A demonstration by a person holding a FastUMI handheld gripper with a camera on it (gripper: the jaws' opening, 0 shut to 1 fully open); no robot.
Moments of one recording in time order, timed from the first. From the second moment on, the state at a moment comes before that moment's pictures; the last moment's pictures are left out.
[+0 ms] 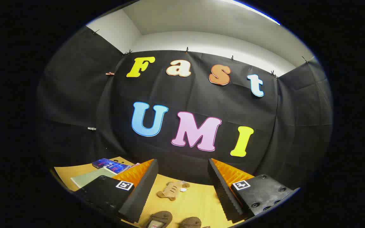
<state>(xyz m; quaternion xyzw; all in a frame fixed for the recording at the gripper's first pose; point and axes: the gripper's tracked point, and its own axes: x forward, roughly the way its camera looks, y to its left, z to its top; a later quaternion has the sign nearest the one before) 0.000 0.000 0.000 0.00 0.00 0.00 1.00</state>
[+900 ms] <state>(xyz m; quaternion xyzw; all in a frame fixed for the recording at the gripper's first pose) 0.023 0.012 -0.016 0.00 0.01 0.02 1.00</state>
